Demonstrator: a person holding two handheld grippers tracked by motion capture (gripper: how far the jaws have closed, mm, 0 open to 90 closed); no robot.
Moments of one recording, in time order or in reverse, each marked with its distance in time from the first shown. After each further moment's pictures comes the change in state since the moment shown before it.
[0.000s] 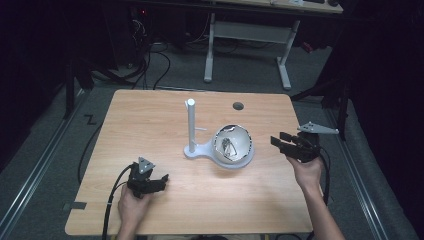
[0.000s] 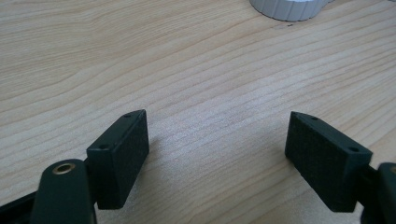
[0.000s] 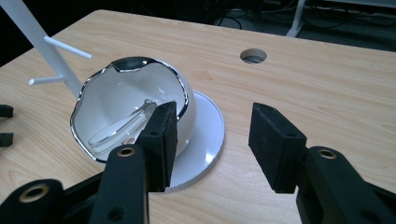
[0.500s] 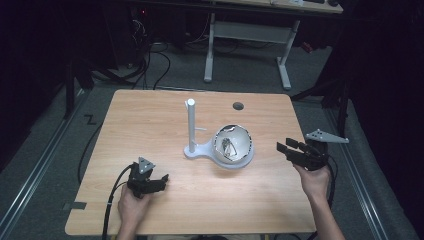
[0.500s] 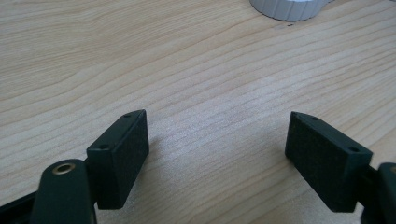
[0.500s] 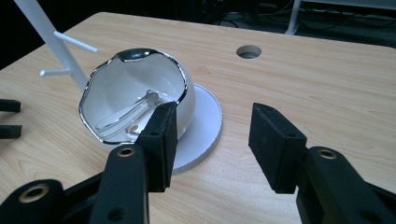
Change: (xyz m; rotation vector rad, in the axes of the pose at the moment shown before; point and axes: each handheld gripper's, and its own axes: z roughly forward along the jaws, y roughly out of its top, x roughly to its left) left arm 0.000 0.000 0.000 0.000 0.002 0.000; right arm 0.001 -0.016 -0.023 -0.020 -0.008 0.005
